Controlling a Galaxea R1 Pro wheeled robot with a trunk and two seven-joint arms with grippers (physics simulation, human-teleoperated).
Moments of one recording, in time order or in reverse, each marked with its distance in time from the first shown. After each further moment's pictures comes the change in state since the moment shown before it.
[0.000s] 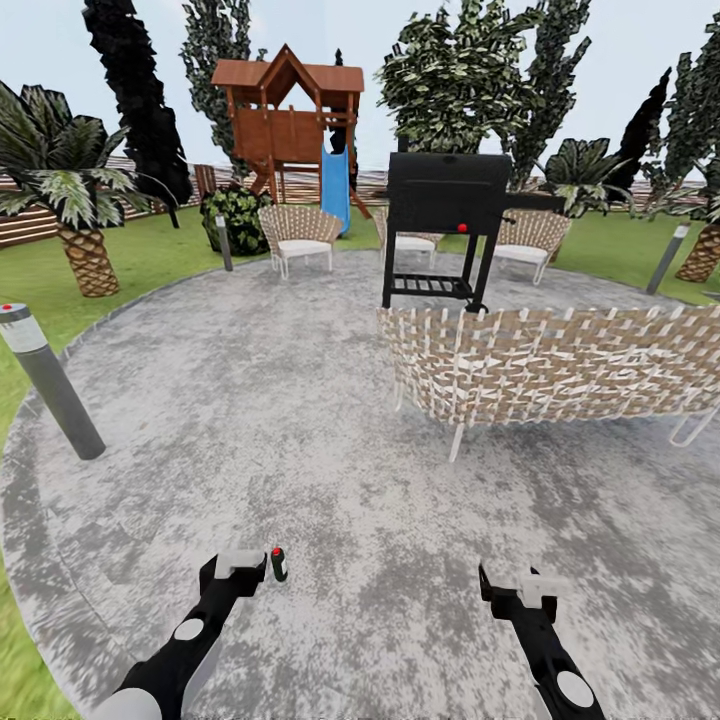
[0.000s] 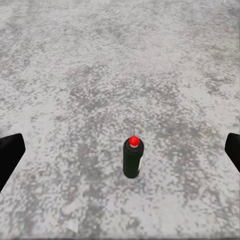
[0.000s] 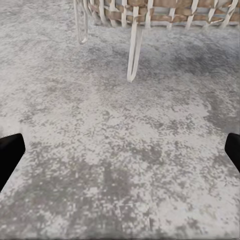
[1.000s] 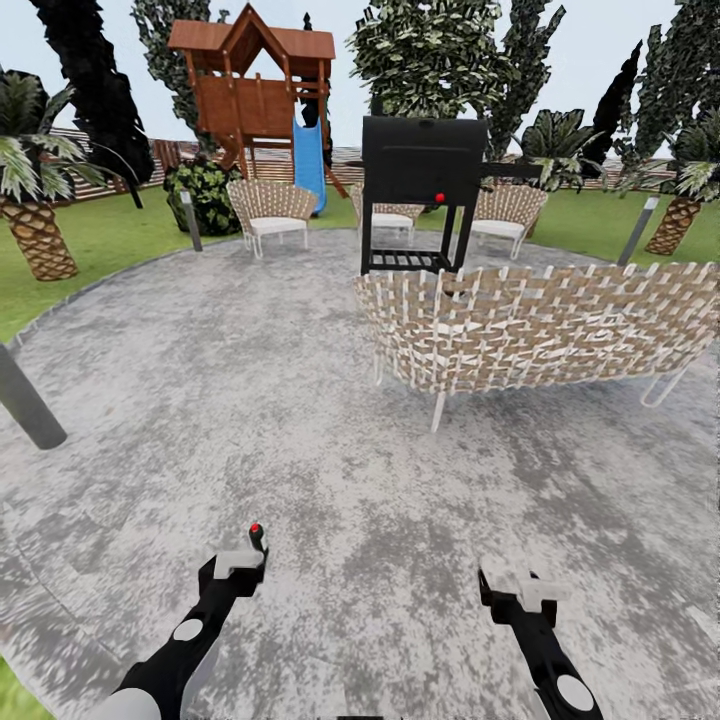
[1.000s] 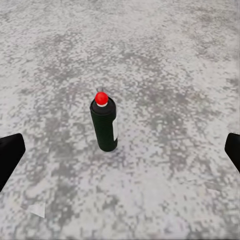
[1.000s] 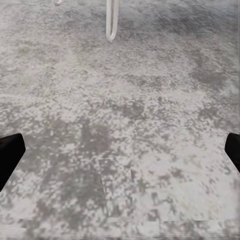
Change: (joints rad) left arm 0.000 0.002 0.002 0.002 0.000 0.000 0.000; right arm 0.000 0.000 0.000 0.021 -0.001 0.000 0.001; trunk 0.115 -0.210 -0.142
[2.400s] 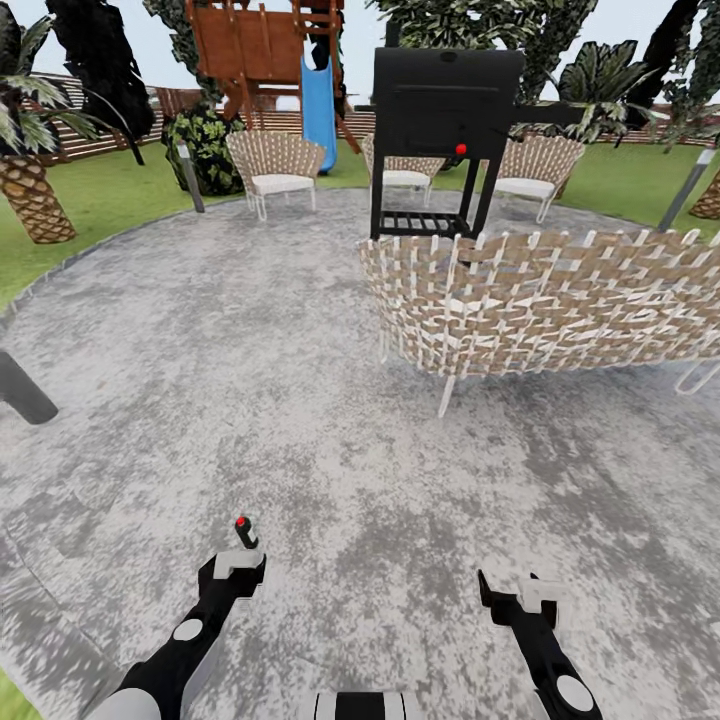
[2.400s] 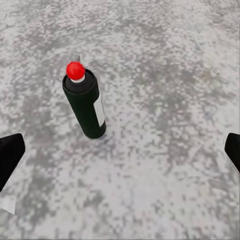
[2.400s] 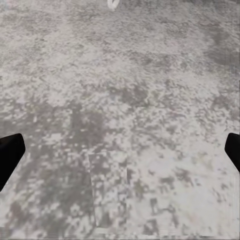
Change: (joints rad) left arm 0.000 -0.001 0.001 0.000 0.000 0.000 0.002; right arm 0.000 0.000 0.001 0.002 0.000 0.000 -0.002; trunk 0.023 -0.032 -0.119
